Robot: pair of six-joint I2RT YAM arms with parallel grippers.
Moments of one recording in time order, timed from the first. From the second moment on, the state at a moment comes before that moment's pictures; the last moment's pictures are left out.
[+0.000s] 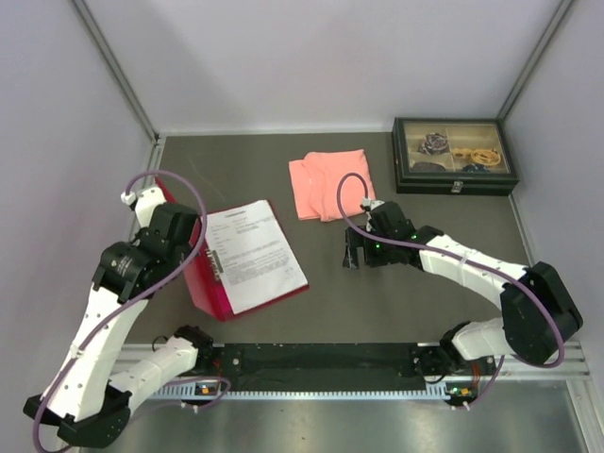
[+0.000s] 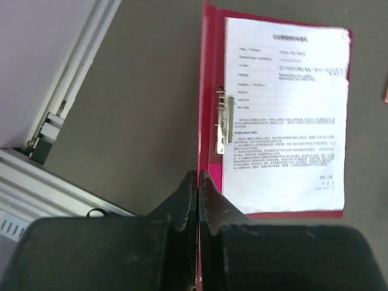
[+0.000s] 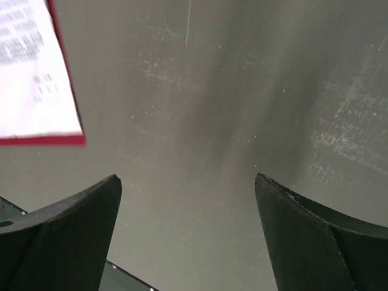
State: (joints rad) left arm -0.45 0.86 1.28 -1.33 -0.61 -0.73; right arm 0.63 1.35 0.79 -0.35 -0.11 0.44
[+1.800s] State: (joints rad) left arm -0.45 1.27 0.85 -0.41 0.11 -0.71; right arm 0.63 1.42 0.77 -0.31 -0.14 0.44
